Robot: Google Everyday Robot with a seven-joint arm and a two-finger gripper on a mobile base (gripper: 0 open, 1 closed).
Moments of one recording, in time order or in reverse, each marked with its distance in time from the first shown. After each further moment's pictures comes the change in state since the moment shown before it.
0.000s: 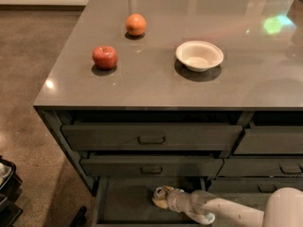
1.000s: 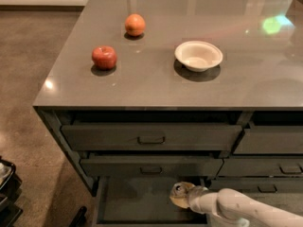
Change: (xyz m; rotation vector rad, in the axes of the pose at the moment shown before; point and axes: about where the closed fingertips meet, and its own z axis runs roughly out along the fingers) arm -0.062 0.003 -0.149 0.050 0.000 -0.009
